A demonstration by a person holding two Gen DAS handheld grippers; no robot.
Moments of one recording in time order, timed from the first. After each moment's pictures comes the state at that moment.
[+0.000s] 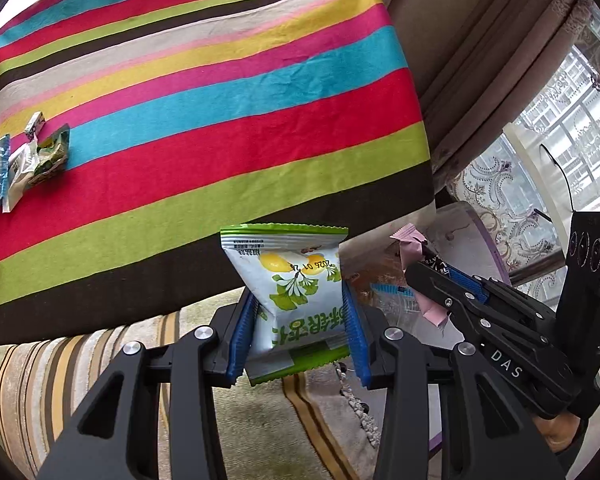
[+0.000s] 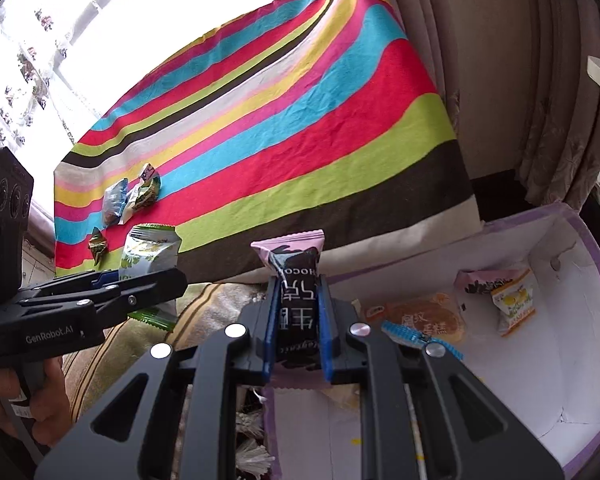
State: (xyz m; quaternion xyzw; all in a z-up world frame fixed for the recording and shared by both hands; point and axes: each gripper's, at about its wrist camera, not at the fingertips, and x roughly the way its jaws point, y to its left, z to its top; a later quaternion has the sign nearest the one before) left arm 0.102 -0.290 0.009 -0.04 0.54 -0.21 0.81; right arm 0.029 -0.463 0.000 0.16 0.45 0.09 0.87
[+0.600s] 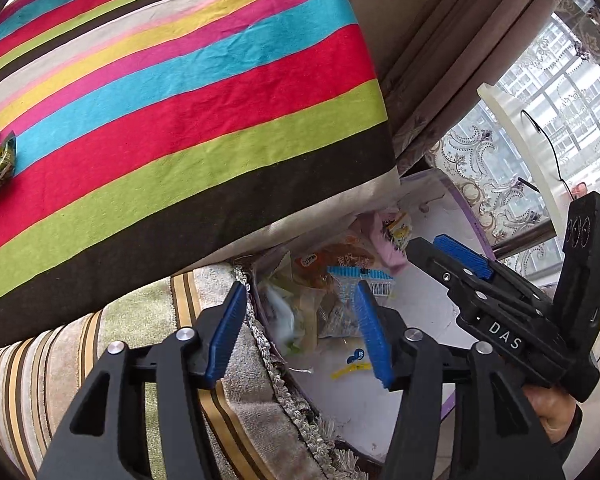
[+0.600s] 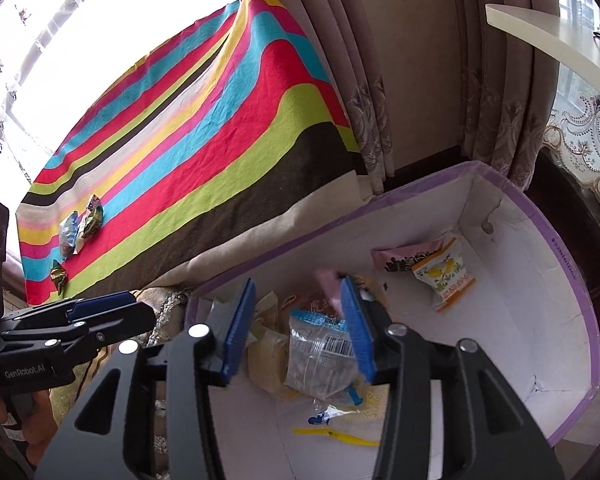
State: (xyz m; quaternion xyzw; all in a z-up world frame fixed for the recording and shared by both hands) left arm 0.096 -0.329 -0.002 -0.02 0.56 -0.25 0.79; right arm 0.008 -0.515 -0.011 0.18 0.45 0.00 0.88
